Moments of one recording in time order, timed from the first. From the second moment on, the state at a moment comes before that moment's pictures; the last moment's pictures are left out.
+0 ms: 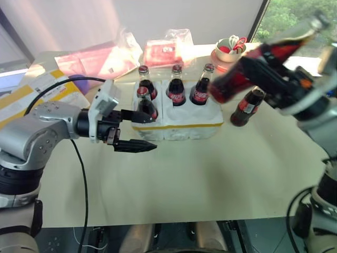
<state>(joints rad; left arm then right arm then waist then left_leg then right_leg) -0.60 0.85 0.02 -0.32 -0.82 0.87 -1.18 -0.60 -0.62 -0.36 -0.40 1.21 0.82 0.39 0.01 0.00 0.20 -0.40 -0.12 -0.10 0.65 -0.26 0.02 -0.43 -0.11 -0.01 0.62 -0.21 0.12</state>
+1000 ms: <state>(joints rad) -0.60 0.84 0.11 -0.30 -0.82 0.84 -1.07 -0.56 -0.51 -0.11 -0.27 0.67 0.75 0.53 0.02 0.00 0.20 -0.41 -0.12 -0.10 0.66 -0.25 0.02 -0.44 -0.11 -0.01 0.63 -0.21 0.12</state>
